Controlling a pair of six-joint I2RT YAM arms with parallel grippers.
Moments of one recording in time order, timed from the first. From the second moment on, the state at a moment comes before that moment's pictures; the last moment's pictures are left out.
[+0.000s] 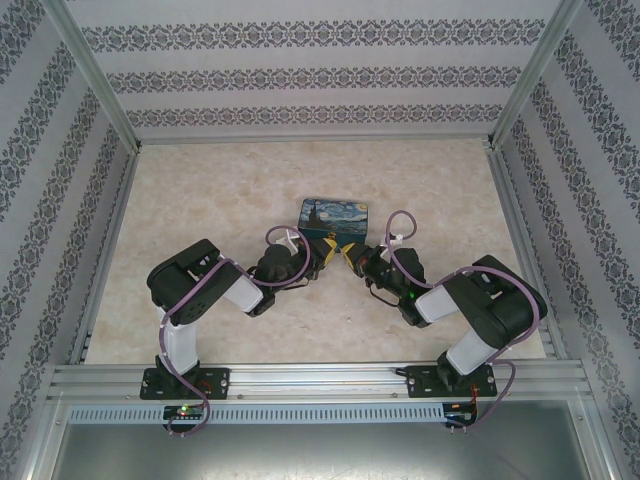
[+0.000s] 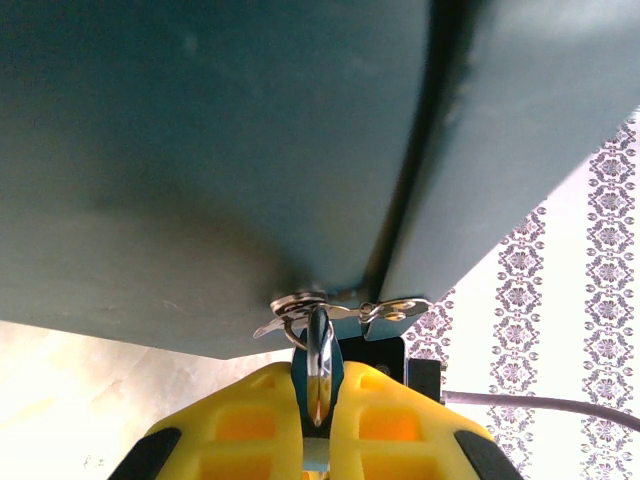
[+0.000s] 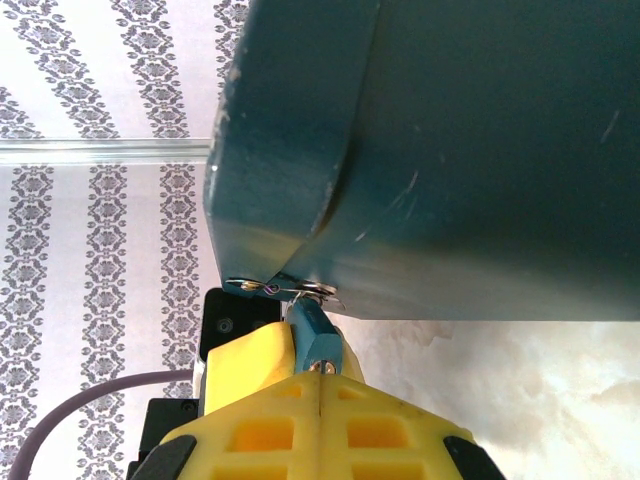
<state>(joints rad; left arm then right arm) -0.72 1.92 0.59 1.19 0.13 -1.60 0.53 1.61 0.27 1.12 -0.27 1.48</state>
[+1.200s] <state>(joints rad) -0.73 1.92 0.60 1.22 0.09 -1.68 0.52 1.64 0.27 1.20 -0.24 1.51</state>
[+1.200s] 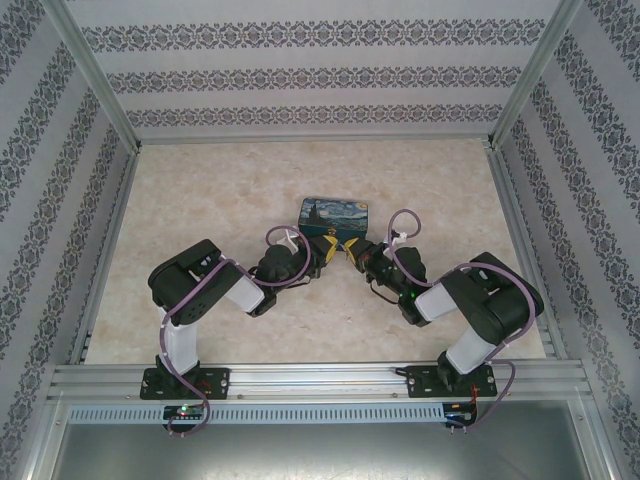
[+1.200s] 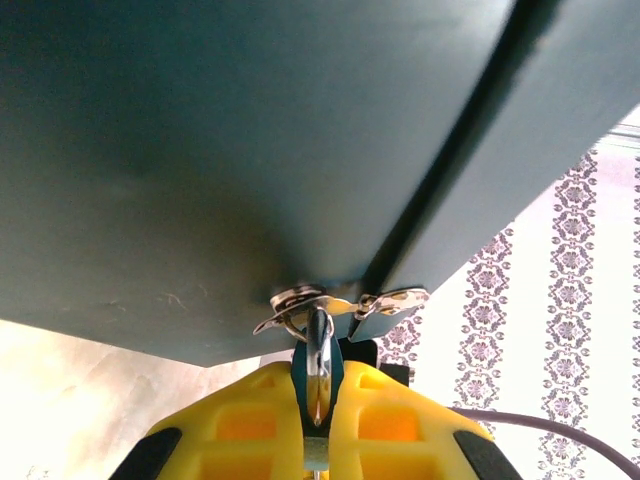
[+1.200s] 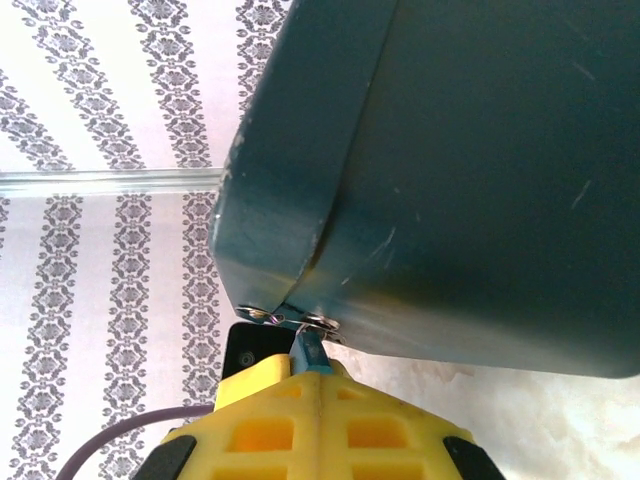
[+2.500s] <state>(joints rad) -0.77 1.95 0.62 1.23 0.00 -1.70 0.51 1.75 0.36 1.28 -0.24 1.57</state>
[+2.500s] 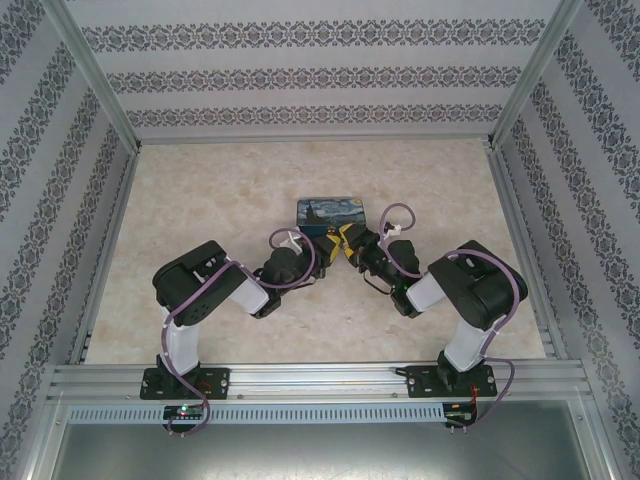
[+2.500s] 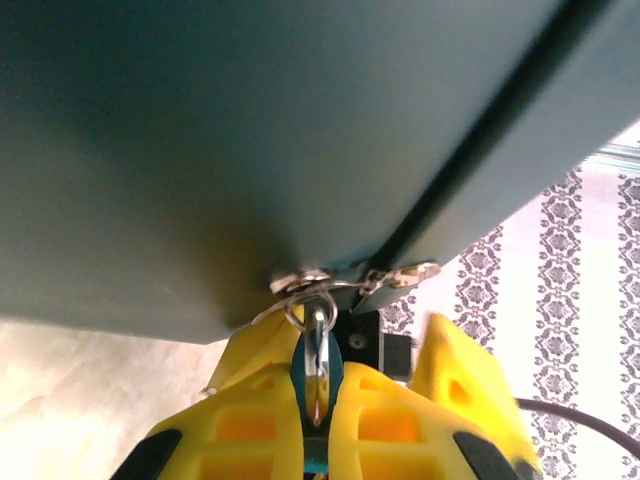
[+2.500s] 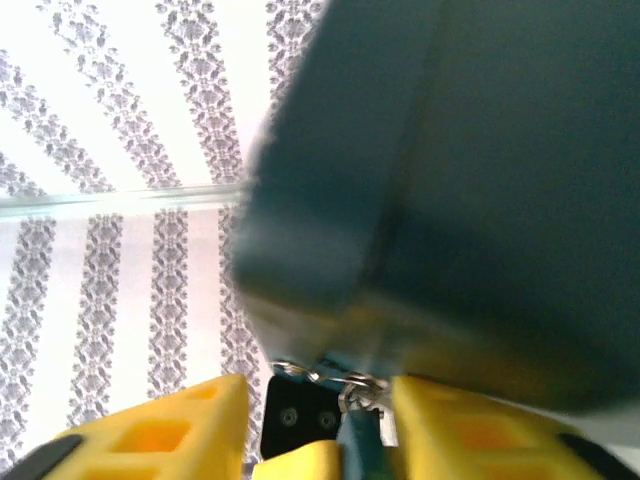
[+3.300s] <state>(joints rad) -0.76 1.98 0.62 1.24 0.03 -1.66 0.43 0.99 0.48 0.06 -0.27 0.89</state>
